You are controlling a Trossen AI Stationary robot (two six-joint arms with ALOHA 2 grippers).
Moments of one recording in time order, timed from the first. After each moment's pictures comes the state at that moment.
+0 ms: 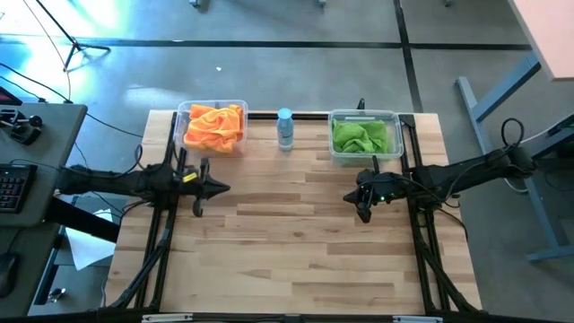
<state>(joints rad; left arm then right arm) -0.06 0.24 0.08 0.08 -0.07 -0.08 0.18 0.90 0.54 -0.31 0.16 0.60</state>
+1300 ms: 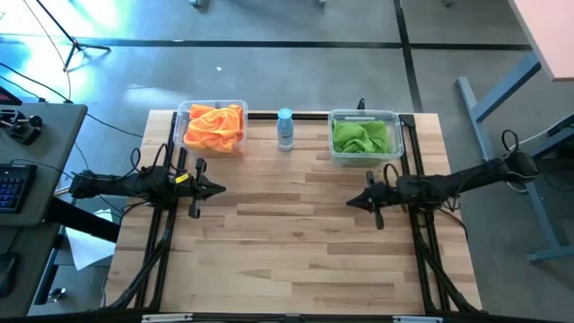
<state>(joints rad) -0.08 0.01 0.01 0.02 -0.07 0.08 0.18 0.65 0.10 0.31 0.05 0.11</state>
